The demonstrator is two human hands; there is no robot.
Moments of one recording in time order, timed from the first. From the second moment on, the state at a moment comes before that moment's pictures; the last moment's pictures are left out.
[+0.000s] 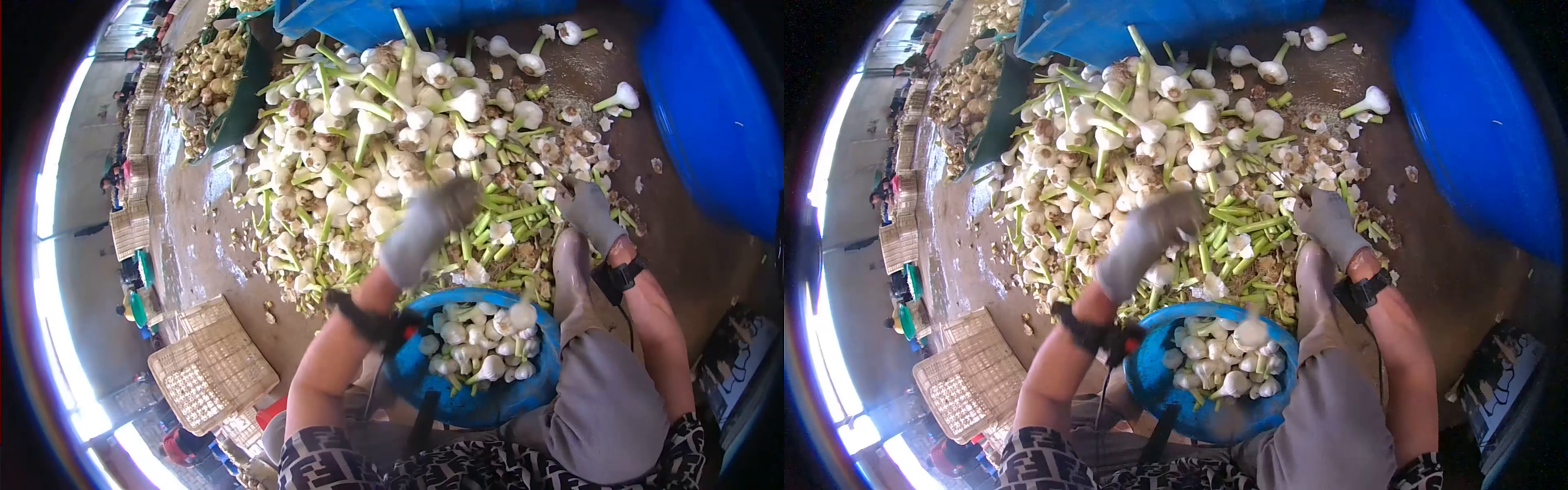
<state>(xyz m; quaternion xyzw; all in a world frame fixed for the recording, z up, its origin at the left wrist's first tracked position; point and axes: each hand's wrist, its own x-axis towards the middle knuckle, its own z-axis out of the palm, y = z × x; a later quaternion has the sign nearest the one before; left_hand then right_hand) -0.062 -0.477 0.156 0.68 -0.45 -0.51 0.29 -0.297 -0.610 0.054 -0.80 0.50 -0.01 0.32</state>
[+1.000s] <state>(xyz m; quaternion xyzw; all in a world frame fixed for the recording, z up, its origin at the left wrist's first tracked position) -0.059 -0.445 0.078 0.70 -0.23 -0.41 0.53 -0.284 -0.599 0.055 -0.79 0.50 0.05 0.35</state>
